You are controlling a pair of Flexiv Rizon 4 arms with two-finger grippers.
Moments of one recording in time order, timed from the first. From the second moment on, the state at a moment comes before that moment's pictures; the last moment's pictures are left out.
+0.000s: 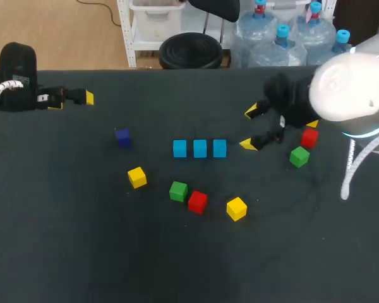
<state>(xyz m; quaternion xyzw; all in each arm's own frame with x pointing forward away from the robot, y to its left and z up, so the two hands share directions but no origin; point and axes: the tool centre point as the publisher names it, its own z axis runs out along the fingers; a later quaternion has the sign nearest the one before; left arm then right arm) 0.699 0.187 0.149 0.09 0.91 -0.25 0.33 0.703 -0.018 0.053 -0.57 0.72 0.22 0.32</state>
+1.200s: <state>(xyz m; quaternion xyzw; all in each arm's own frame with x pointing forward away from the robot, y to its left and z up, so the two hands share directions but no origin) 0.699 0.187 0.149 0.09 0.91 -0.25 0.33 0.634 -0.112 0.055 -0.40 0.84 0.15 0.34</state>
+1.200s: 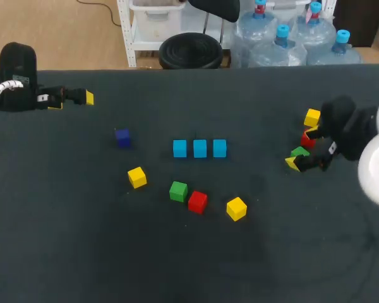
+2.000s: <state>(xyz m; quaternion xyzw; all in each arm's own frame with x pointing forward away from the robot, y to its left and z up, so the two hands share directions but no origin) 0.699 0.187 0.149 0.09 0.91 -0.25 0.33 0.645 -0.136 0.006 -0.34 0.86 0.12 0.36</state>
